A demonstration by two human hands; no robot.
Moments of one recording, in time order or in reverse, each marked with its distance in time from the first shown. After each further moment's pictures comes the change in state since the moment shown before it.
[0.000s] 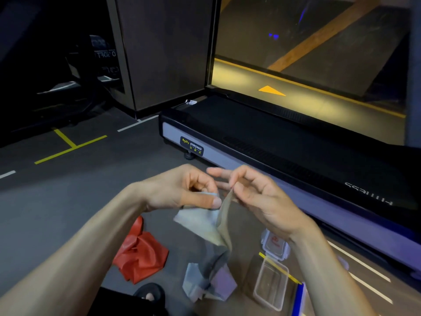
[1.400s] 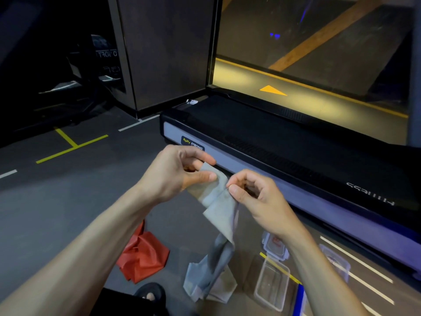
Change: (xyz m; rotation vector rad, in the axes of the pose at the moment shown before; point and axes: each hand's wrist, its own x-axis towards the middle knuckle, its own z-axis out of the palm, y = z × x) left_hand 0.005 0.001 -0.001 0.073 0.597 0.038; right_hand 0.004 0.017 -0.003 -0.440 0.269 -0.050
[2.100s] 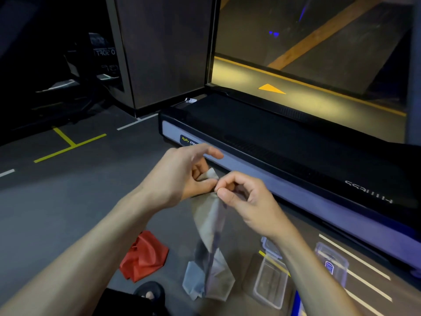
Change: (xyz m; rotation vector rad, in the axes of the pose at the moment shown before) left_hand -0.005 0.008 0.008 0.412 -0.016 0.201; right_hand 0.000 -0.004 0.013 0.010 -0.056 -0.047
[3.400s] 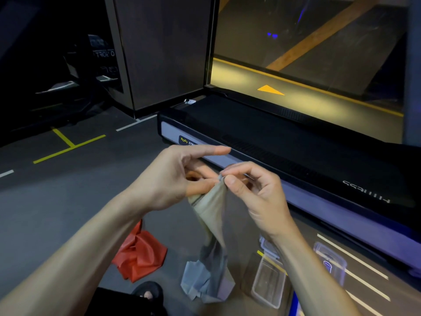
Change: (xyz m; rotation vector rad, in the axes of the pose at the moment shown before) left_hand -0.013 0.029 -0.008 -0.497 -0.121 -0.062; right_hand -0.008 -0.013 -0.001 0.222 0.244 -0.111
